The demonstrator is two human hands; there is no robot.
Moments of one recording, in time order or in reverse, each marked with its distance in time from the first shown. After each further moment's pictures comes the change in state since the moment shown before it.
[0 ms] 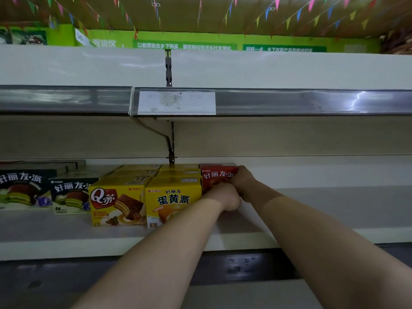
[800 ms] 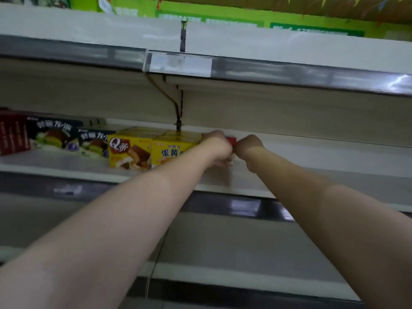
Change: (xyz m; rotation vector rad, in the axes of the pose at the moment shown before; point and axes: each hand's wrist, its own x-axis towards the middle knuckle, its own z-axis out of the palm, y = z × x) left_hand -0.053 0.018 -0.015 -0.458 0.250 -0.051; right_hand -0.091 -0.019 -0.046 -0.050 -0.007 -0.072
